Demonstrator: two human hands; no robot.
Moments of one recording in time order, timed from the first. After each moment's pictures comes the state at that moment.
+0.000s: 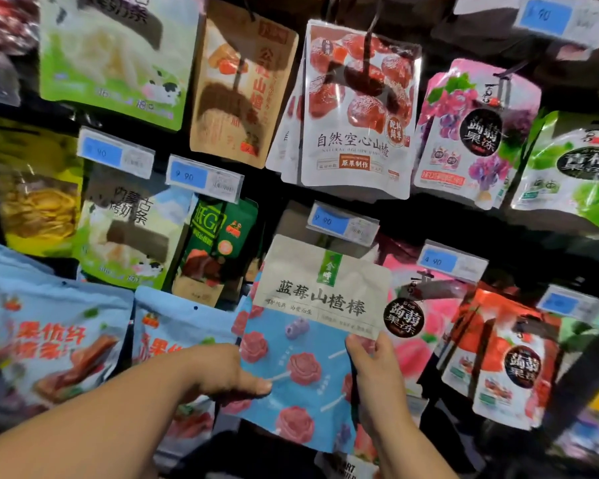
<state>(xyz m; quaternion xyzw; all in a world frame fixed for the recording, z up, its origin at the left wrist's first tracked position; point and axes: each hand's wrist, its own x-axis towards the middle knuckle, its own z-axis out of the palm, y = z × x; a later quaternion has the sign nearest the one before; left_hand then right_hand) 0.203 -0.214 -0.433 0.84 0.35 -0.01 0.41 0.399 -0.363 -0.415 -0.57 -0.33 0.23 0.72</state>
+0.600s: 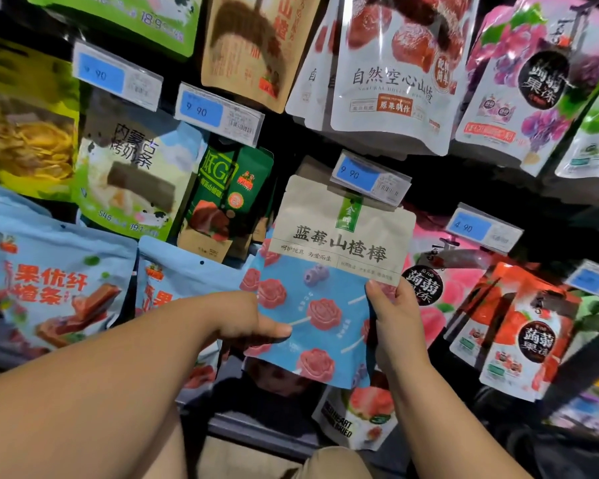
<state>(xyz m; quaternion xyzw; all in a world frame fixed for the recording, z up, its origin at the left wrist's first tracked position) 0.219 -0.204 -0.445 0.80 0.34 0.05 0.49 0.422 -0.344 -0.410 -0.60 -0.35 0.19 0.69</state>
